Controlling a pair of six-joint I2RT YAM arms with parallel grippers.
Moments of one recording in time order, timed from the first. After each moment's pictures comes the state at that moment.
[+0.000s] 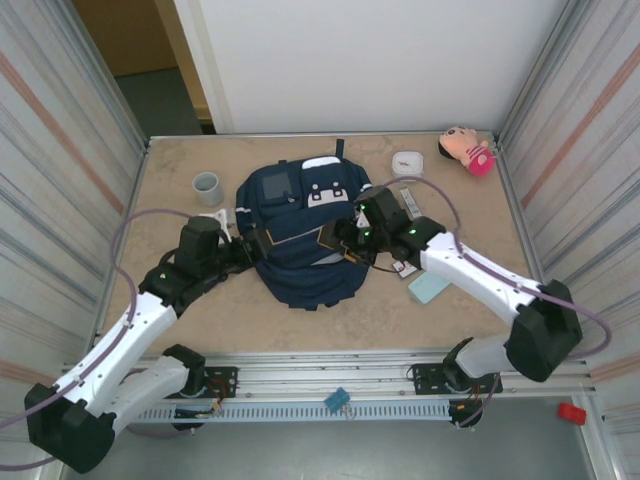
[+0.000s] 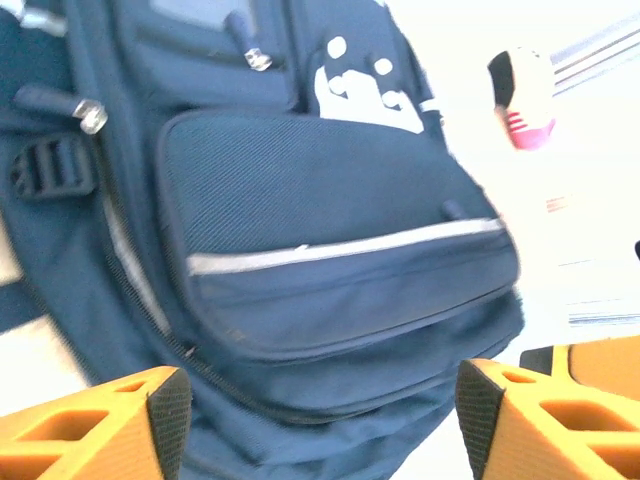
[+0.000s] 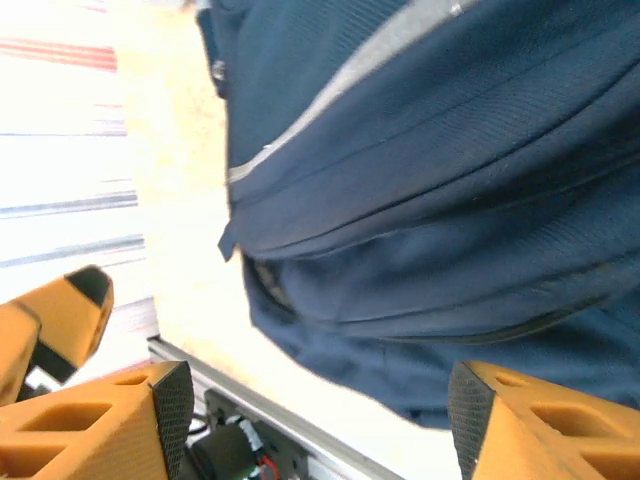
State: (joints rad) left arm -0.46 0.89 0.76 -0.44 0.15 -0.74; right arm 0.68 1.35 1.09 -0.53 -0.32 1.01
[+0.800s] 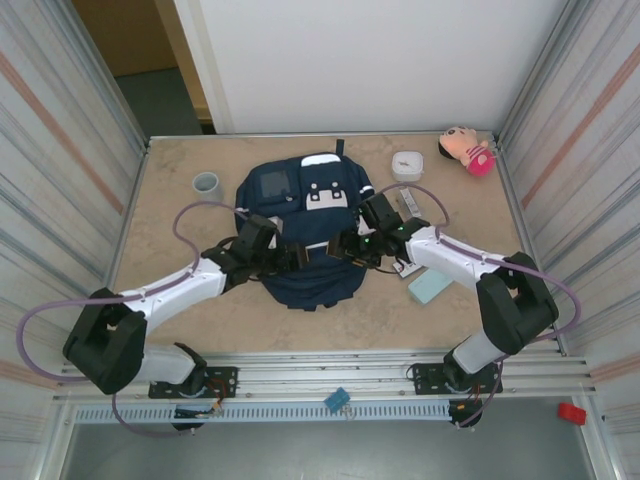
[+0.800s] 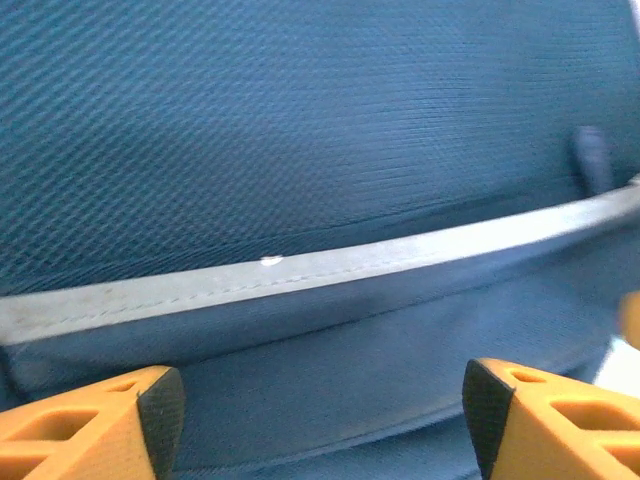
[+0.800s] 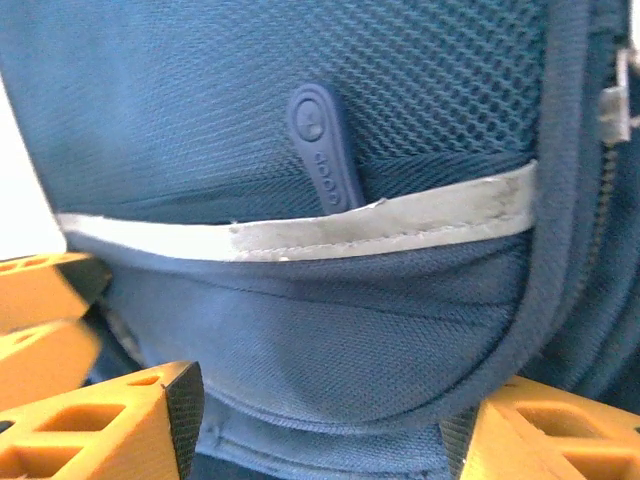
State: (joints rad) left arm -0.62 1.33 0.73 -0.25 0.08 -0.70; right arm 0.62 1.54 0.99 -0.41 -0.33 0.81
